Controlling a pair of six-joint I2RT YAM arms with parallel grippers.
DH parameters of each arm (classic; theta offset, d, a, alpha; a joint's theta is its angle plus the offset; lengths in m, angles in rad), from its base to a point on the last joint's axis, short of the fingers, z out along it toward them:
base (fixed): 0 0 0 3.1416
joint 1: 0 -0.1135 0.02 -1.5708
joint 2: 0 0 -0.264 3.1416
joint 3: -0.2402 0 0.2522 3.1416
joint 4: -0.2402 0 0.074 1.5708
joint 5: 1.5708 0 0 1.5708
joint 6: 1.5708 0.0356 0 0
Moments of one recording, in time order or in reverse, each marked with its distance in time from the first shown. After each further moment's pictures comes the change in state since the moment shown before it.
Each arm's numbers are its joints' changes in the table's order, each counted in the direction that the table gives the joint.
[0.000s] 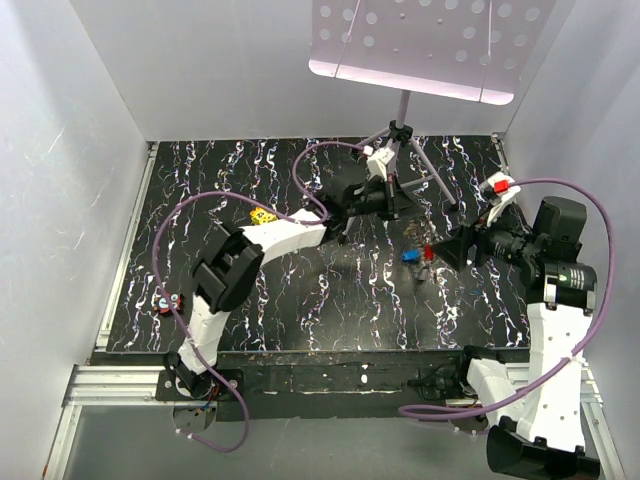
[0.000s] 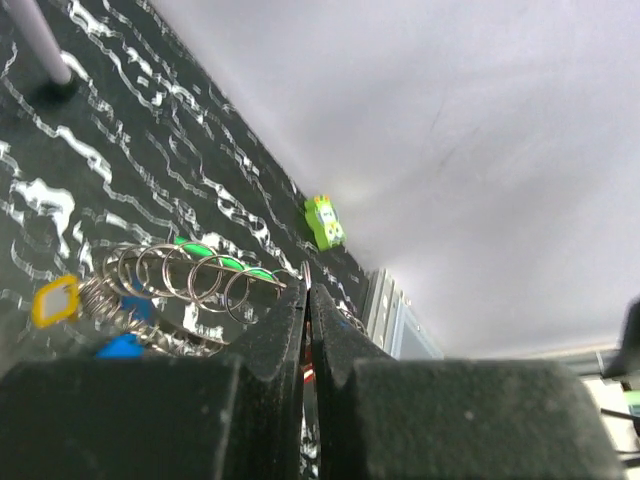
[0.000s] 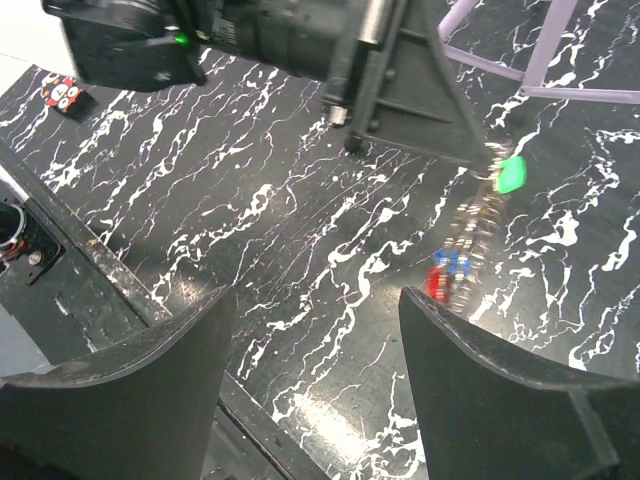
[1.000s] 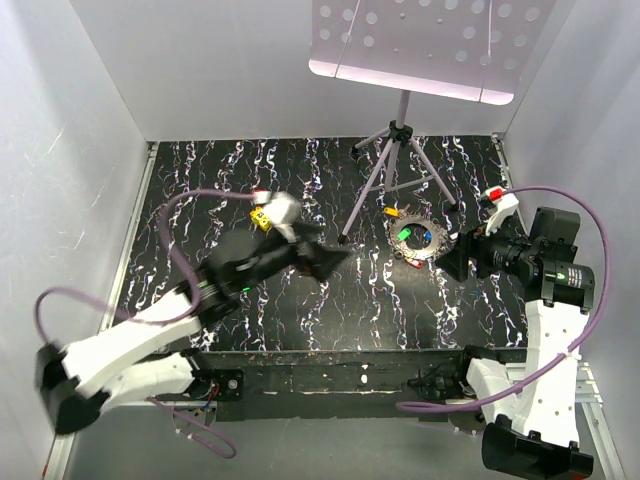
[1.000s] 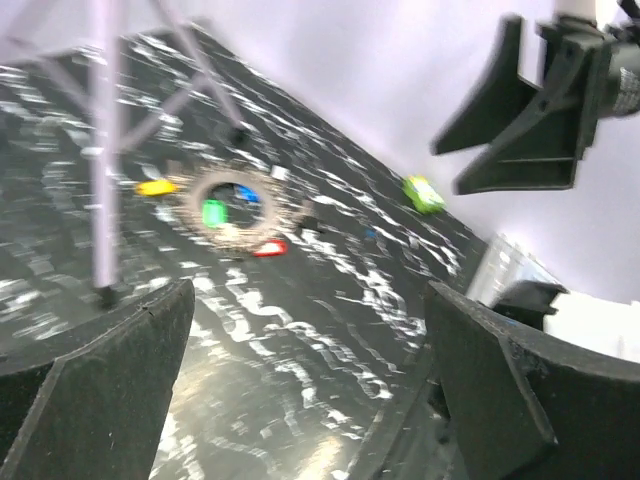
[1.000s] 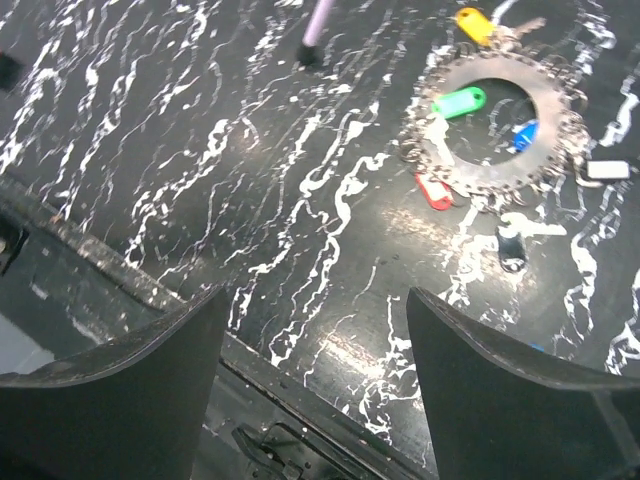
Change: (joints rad) left arm 0.142 0.963 0.636 -0.270 -0.412 0.477; right arm 0.053 0.006 0.042 -0.161 0.110 -0.070
